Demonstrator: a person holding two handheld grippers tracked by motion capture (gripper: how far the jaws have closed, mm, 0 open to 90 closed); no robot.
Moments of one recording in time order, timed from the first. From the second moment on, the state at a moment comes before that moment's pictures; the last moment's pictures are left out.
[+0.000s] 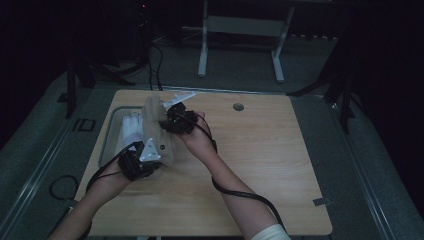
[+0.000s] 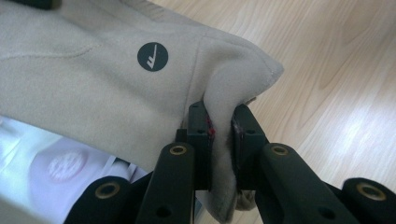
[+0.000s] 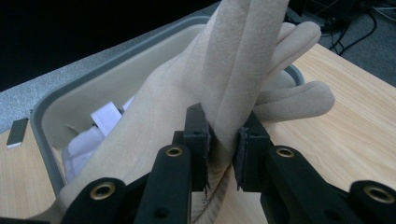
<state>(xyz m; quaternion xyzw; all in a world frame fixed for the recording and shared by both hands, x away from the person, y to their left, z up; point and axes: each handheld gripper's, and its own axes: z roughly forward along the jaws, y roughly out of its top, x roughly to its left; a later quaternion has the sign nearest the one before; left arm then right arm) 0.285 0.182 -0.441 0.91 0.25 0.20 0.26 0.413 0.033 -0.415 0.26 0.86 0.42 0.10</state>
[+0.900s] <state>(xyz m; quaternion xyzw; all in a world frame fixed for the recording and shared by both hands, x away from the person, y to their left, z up) 0.294 0.243 -0.461 0.90 0.32 0.20 0.23 0.441 0.120 -0.447 0.23 0.89 0.38 0.08</state>
